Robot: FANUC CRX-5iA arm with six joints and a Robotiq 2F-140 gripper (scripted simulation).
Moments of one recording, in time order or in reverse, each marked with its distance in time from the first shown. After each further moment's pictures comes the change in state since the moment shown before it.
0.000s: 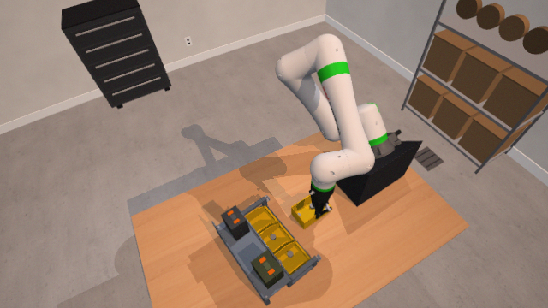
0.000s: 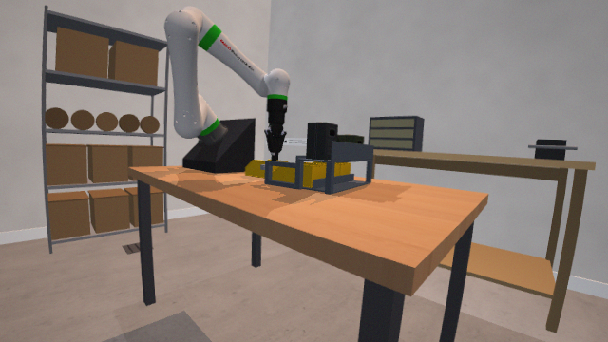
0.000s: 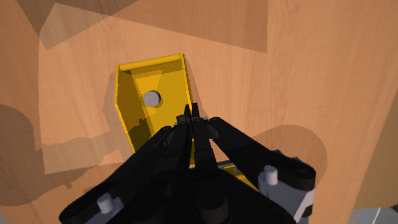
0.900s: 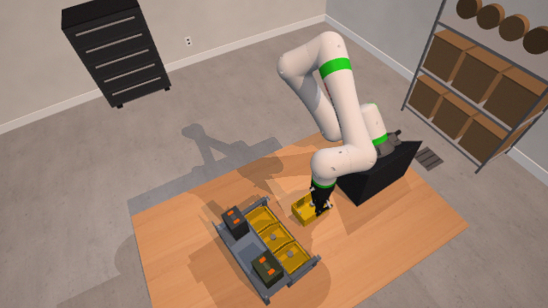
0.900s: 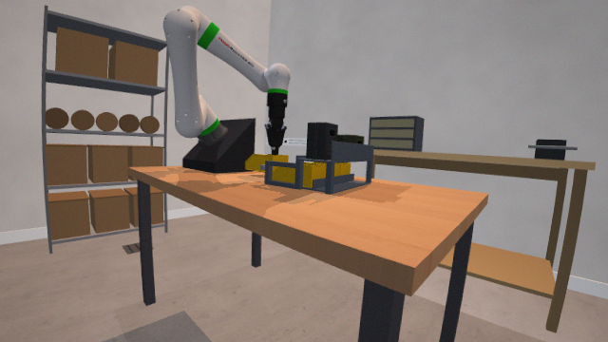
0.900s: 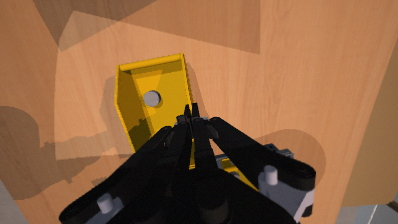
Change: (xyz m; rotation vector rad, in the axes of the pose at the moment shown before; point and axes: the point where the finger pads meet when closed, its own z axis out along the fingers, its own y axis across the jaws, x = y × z) arm 0.000 0.000 -0.025 0.000 0.000 0.000
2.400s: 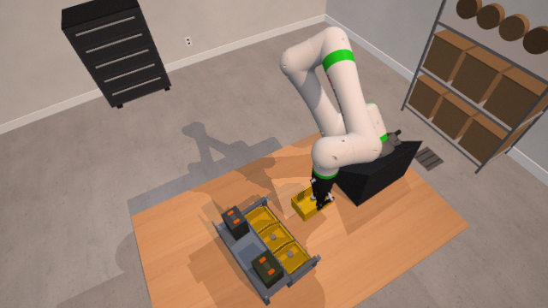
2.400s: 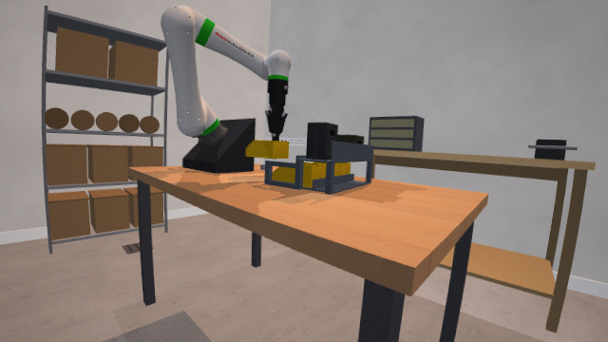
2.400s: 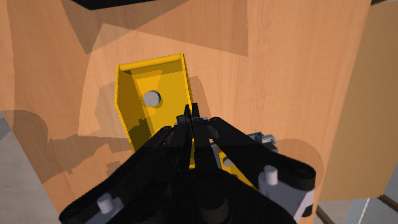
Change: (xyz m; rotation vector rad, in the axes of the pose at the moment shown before) arm 0.000 0.000 -0.061 0.000 0.000 0.000
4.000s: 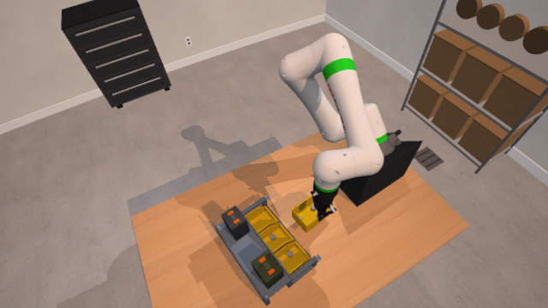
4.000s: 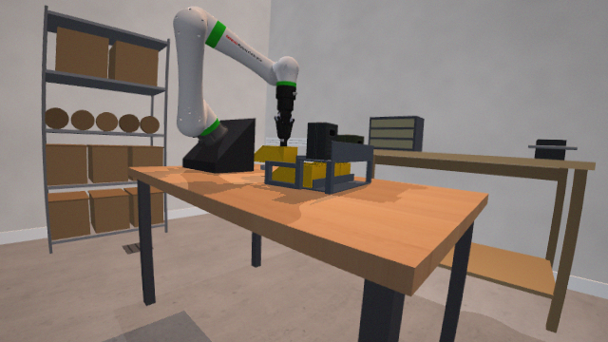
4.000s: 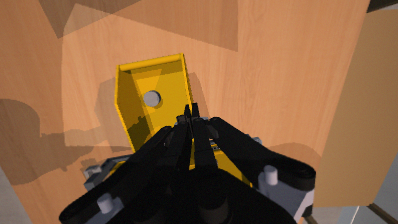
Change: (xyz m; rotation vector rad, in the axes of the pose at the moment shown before) arm -0.020 0.035 0.022 0.000 0.000 -0.053
